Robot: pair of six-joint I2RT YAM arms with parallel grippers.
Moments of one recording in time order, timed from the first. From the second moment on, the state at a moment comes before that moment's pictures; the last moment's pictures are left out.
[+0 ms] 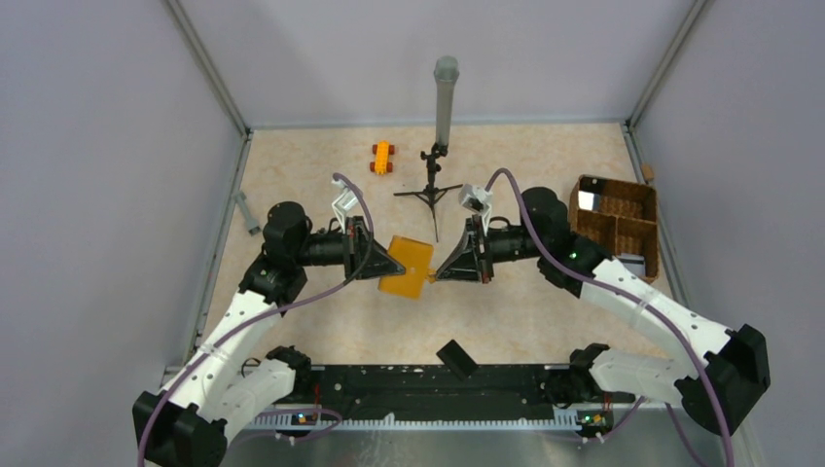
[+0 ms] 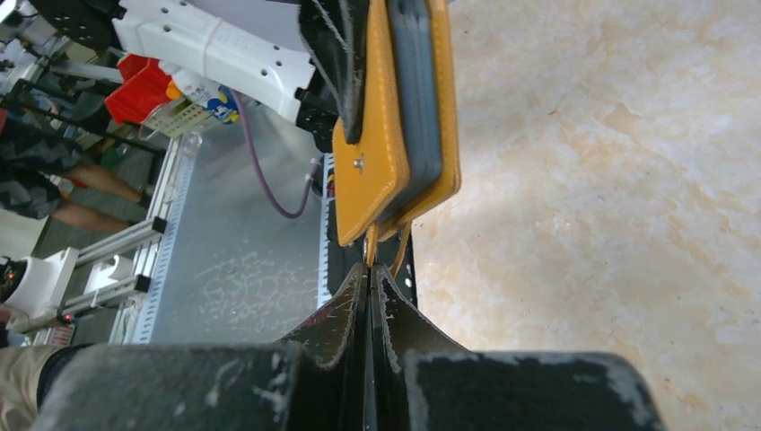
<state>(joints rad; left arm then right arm) -0.36 0.88 0.72 0.03 1.12 -0.59 0.70 1.09 0.87 -0.05 -0.90 0.29</state>
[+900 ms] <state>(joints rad) -0.34 0.68 0.72 -0.21 0.64 -0.37 0.71 1.05 0.83 0.08 -0.52 0.51</state>
